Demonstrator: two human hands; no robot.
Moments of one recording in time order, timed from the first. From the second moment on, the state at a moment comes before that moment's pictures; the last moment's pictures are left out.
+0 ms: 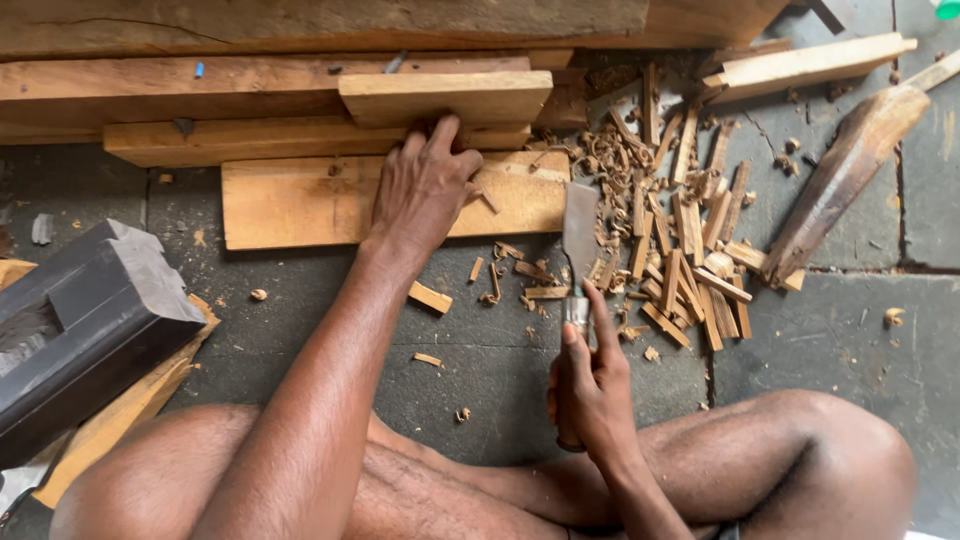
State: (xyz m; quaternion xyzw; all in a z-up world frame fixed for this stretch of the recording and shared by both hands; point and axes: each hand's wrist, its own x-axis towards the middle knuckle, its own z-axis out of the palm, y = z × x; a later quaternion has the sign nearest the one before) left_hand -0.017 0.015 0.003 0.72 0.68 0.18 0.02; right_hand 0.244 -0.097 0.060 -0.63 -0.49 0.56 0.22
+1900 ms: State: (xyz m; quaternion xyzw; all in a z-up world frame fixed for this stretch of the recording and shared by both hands) left_hand 0.008 -0.014 -0.011 0.48 0.82 0.28 0.10; right_hand 0.196 -0.097 0.060 -0.63 -0.65 0.42 0.02
